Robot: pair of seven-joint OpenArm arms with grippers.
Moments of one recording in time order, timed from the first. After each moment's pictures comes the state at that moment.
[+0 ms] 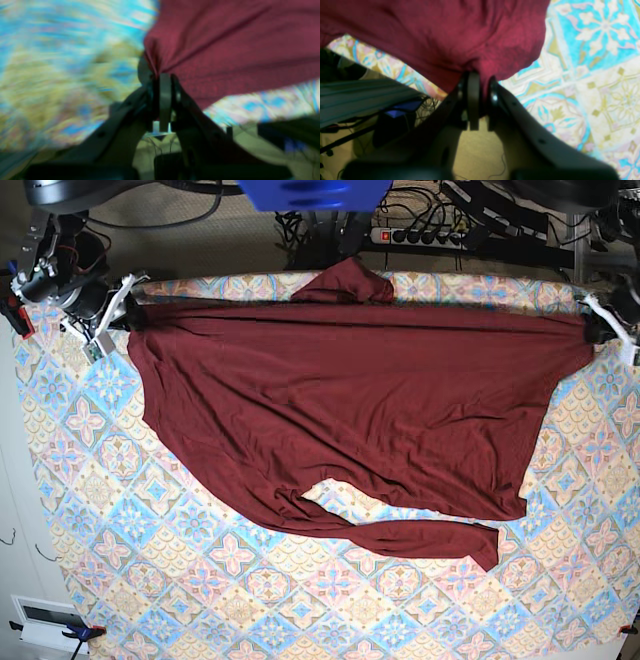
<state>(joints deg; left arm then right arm) 33.5 -37.0 -38.6 88.2 -44.9 -34.9 43.9 -28.7 24.5 29.0 105.0 42.8 41.1 -61.9</state>
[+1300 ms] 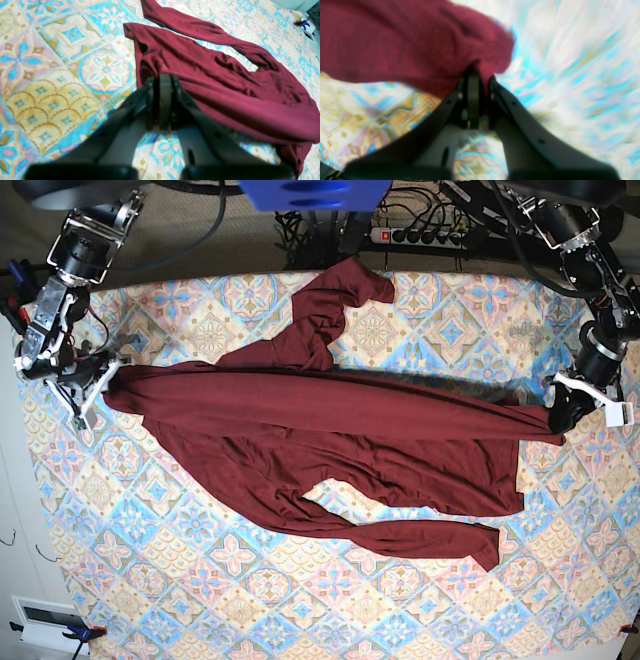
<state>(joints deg) 7.6 -19.5 -40.7 87.6 -47.8 -35.3 45.4 3.0 21.0 29.1 77.4 20.0 41.4 -63.3</state>
